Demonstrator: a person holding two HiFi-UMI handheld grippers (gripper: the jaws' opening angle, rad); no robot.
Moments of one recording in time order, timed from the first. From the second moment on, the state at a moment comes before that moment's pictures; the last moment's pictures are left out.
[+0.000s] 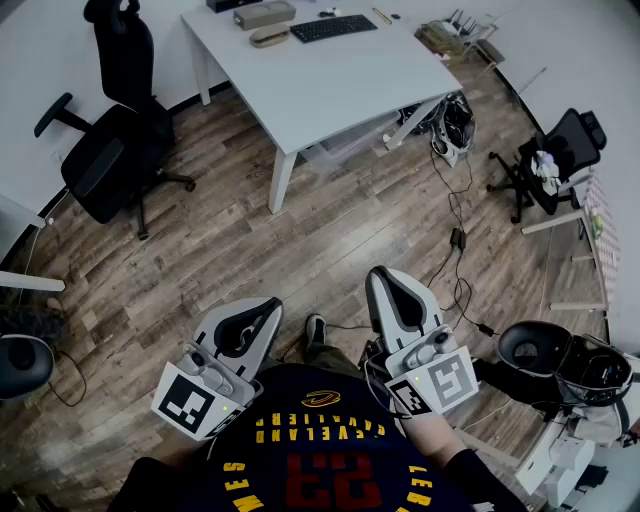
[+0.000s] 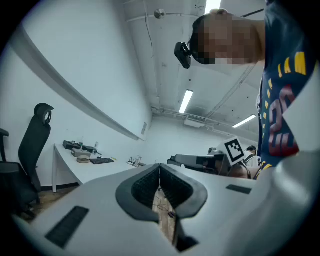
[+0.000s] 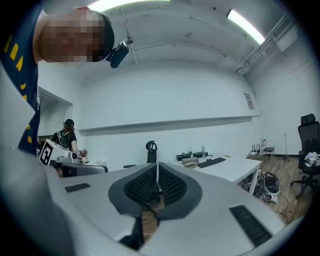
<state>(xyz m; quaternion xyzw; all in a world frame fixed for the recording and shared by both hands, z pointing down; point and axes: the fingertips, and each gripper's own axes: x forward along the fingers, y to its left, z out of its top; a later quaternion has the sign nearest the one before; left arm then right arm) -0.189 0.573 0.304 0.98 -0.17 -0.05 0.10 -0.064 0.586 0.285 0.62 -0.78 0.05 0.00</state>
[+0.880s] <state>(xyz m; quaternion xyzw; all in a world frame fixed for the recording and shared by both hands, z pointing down) -0.067 0.623 0.300 0.95 -0.30 -0.01 0.11 0.040 0.606 0.296 0.50 -0.86 0.10 -0.07</state>
